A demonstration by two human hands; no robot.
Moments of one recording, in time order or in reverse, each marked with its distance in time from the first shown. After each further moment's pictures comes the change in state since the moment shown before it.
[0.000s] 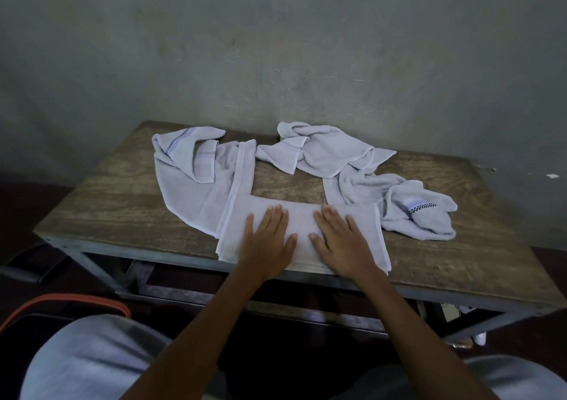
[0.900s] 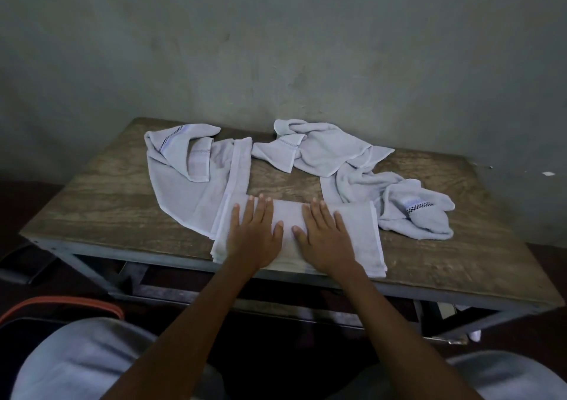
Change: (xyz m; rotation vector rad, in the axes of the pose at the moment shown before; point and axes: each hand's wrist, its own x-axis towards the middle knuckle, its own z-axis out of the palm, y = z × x) left_hand 0.017 -0.022 0.006 0.064 0.079 -0.106; right_hand 0.018 -0.026 0.016 -0.011 0.092 0.073
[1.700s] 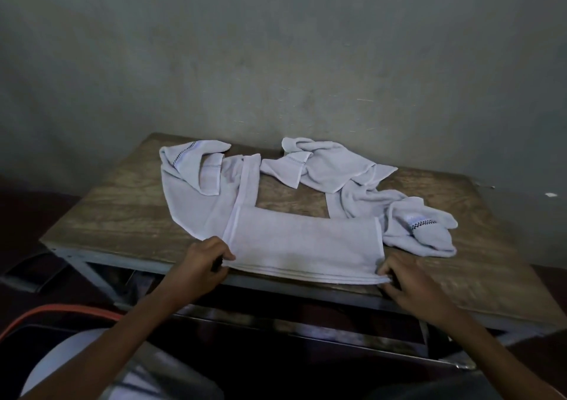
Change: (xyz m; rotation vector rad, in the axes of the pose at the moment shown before) left_hand -0.054 -0.114 -0.038 -0.523 0.076 0.331; right_hand -0.073 0.120 -0.061 0.351 0.000 -0.241
